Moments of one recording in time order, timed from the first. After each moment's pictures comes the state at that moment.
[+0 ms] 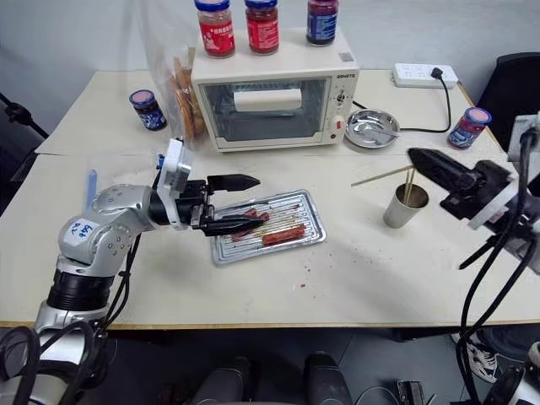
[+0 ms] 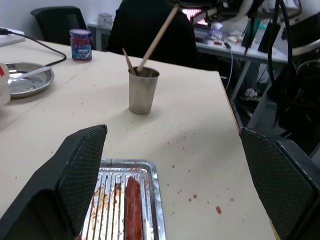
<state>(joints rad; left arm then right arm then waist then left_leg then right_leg) -0.66 0.52 -0.03 -0.10 -0.63 0.60 -1.01 -0.39 -0.79 -0.64 -0.30 1.70 1.11 0.10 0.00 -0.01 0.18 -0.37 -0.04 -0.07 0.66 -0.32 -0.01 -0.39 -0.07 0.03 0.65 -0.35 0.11</state>
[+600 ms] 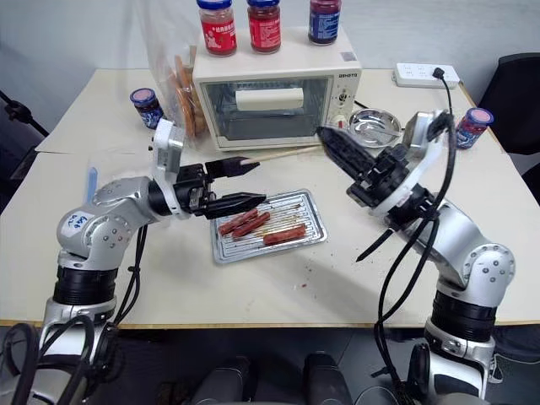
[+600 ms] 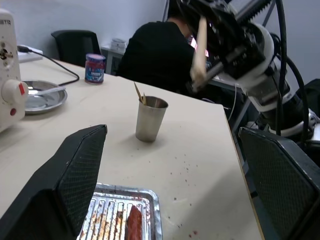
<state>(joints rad) -0.70 0.47 0.04 -0.11 -0.70 0.68 -0.92 -0.53 -0.40 -0.35 -0.26 1.95 0.96 -0.10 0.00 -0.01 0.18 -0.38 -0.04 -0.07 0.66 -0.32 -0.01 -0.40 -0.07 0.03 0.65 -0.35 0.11</state>
